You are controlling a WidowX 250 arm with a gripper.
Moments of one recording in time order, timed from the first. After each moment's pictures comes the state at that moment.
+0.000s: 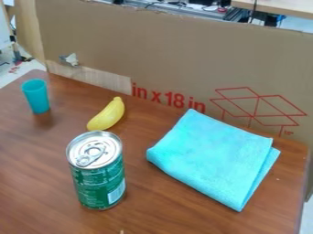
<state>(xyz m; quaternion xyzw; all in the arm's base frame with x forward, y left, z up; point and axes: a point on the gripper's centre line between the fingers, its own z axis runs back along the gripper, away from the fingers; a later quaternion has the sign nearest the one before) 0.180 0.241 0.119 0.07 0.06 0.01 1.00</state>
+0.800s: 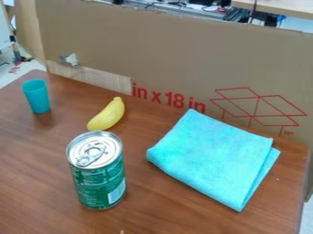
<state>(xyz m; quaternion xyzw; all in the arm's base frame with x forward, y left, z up) 0.166 0.272 0.087 0.03 0.05 0.09 0.99</state>
